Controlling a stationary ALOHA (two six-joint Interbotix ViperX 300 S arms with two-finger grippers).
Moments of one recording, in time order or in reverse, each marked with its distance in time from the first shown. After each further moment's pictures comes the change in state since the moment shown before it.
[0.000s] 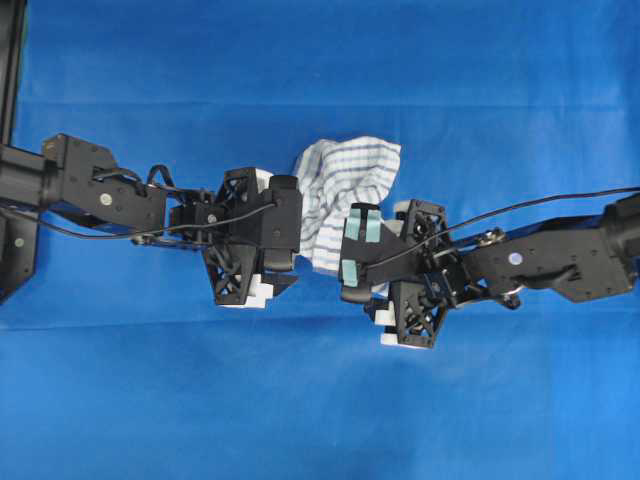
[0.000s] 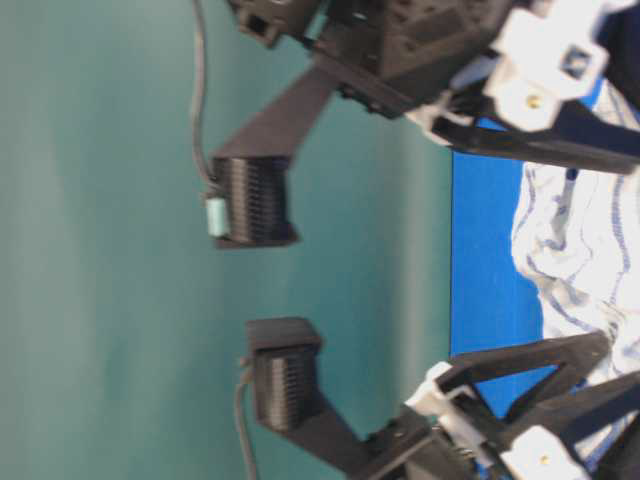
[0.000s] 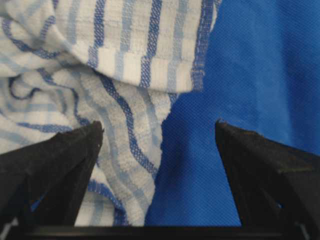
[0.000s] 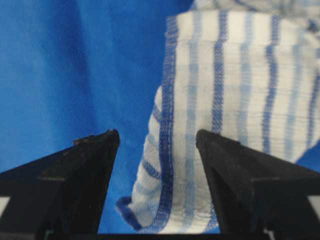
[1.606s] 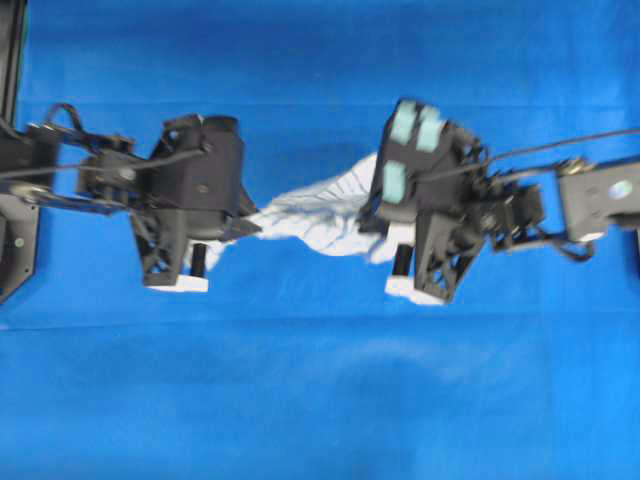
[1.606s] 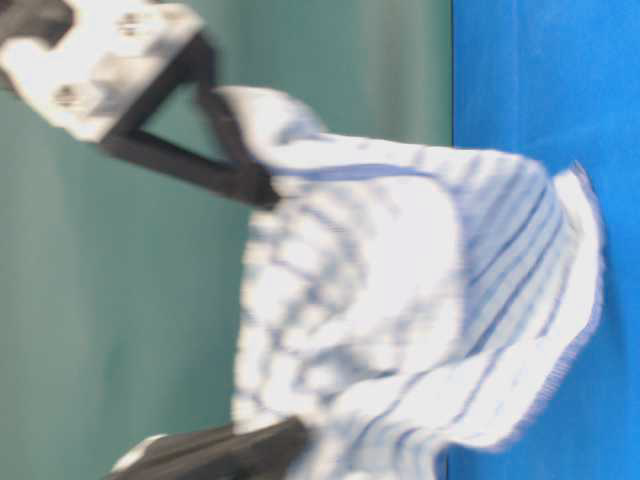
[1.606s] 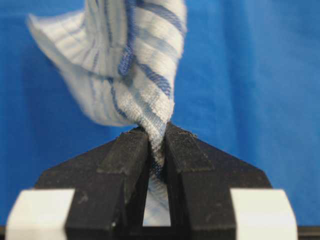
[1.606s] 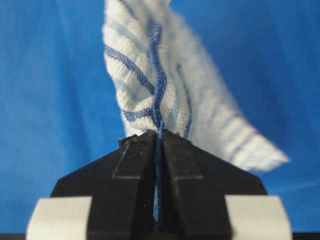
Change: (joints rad) left arm -0.002 -0.479 -0.132 0.000 0.534 0.012; right arm -0.066 -0.327 -0.143 -0.009 0.227 -0.026
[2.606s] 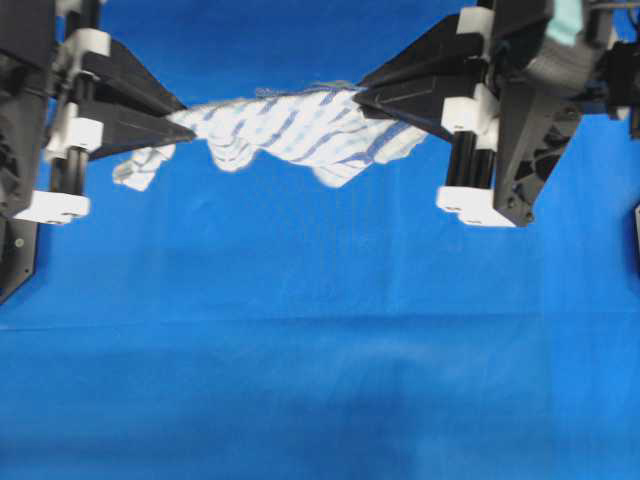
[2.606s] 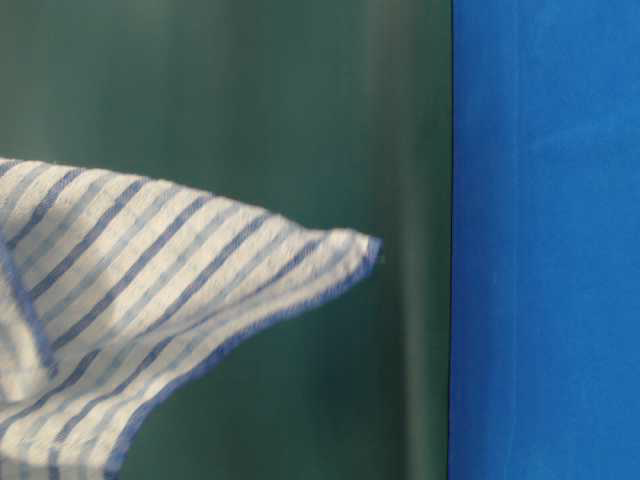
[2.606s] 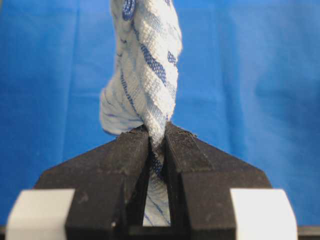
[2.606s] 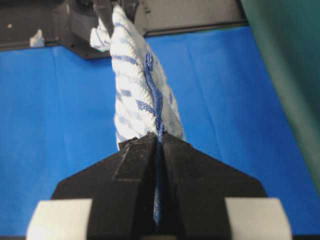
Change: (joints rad) left arm 0.069 -0.218 -0.308 0.003 0.311 0.002; right arm -0.015 -0.087 -0.434 -0.005 0.268 -0.238
